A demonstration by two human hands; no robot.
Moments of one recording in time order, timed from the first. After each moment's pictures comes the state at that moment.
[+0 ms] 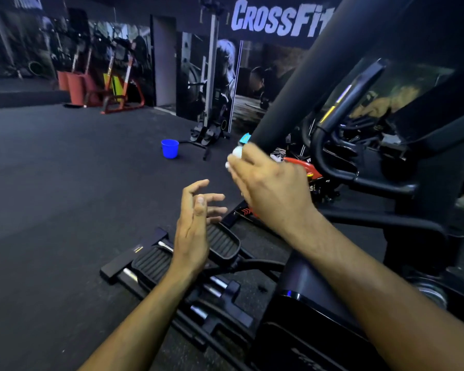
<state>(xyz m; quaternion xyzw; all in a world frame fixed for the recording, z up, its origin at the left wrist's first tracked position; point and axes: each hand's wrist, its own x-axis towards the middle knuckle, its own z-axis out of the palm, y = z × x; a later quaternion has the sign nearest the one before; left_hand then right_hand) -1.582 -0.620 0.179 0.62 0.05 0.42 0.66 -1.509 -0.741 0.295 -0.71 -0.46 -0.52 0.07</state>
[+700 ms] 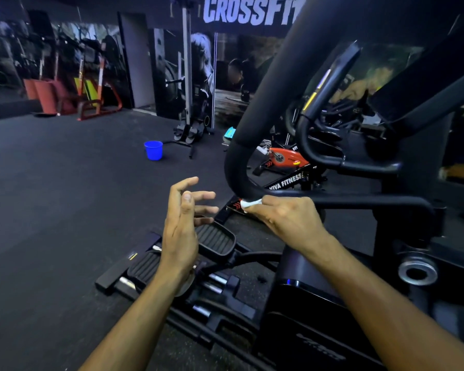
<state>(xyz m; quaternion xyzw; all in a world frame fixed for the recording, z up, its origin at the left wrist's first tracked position) -1.584 -0.607 0.185 0.64 0.03 0.39 0.66 -1.452 -0.793 0.213 -0.74 -0.51 -0.43 0.08</state>
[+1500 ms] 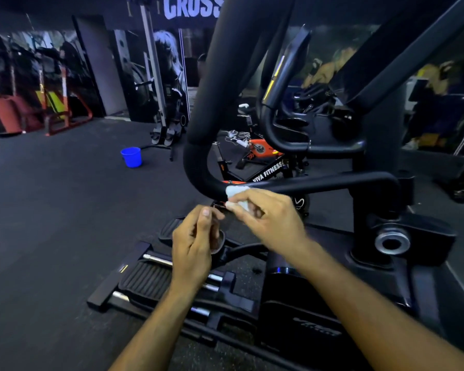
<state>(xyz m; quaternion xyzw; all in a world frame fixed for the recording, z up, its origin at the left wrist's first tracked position) -1.574 -0.667 0.176 0.70 -0.02 0.38 0.61 -1.480 -0.809 0.207 -0.73 -0.45 -0.34 0.39</state>
